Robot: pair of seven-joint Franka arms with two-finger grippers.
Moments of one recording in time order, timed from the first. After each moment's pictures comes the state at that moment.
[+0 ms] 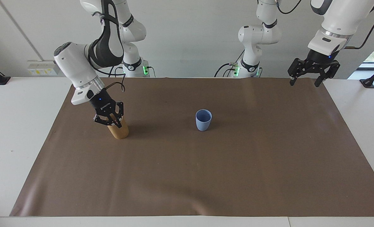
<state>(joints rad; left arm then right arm) -0.06 -0.06 0.00 -1.57 -0.02 1.58 0.05 0.10 0.01 -0.09 -2.08 0.53 2.38 -1.01</state>
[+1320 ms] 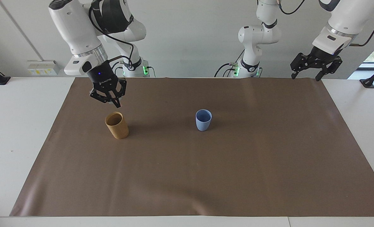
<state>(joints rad) -0.05 -0.07 -0.01 -1.57 -0.03 1.50 0.10 0.20 -0.01 -0.07 -1.73 0.18 1.98 -0.35</state>
